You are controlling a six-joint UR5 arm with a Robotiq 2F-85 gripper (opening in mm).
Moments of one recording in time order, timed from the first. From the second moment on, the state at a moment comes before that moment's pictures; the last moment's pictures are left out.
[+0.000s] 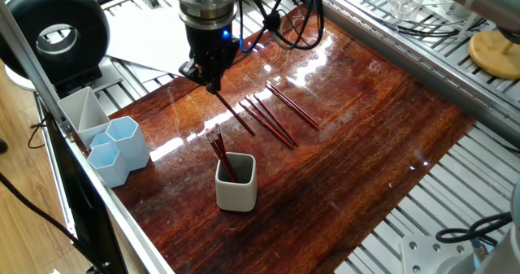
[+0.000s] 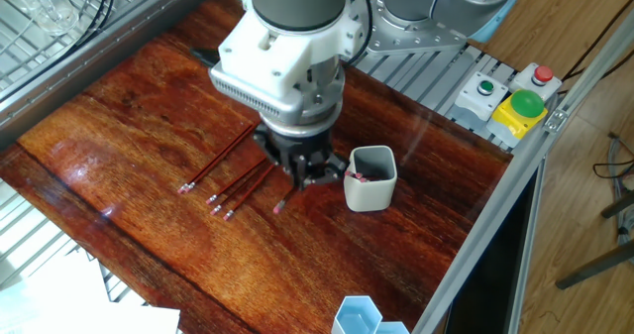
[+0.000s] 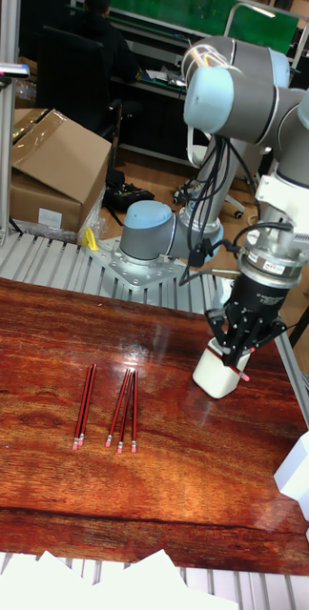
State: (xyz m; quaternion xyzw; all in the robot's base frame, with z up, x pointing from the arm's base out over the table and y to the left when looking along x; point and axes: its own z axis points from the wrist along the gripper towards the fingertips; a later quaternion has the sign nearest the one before) arm 0.567 0.145 0.179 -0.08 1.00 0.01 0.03
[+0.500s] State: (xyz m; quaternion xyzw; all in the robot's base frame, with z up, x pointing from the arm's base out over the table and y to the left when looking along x) arm 0.594 0.149 0.182 -0.10 0.99 0.01 0.08
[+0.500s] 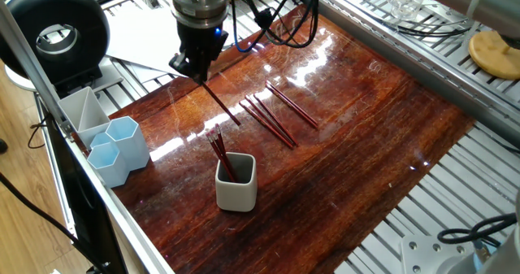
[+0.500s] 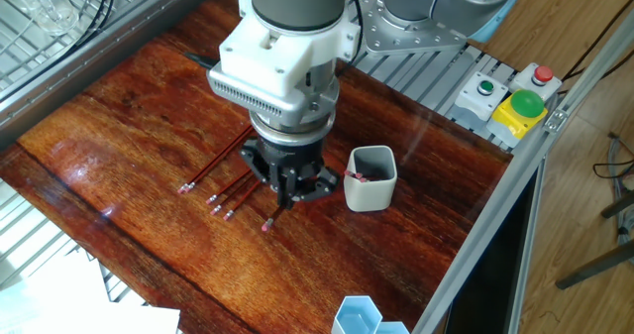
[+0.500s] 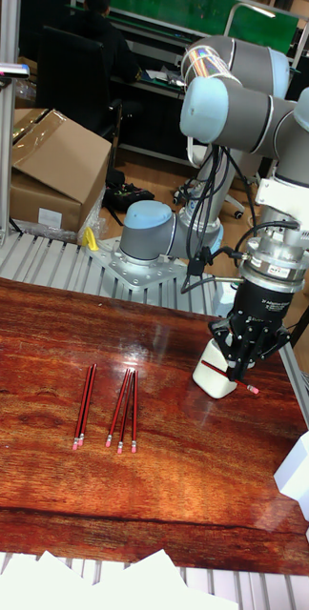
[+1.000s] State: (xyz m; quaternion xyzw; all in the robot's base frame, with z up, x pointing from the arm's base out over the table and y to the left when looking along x) arm 0.559 0.164 0.266 -0.09 0.99 0.03 0.07
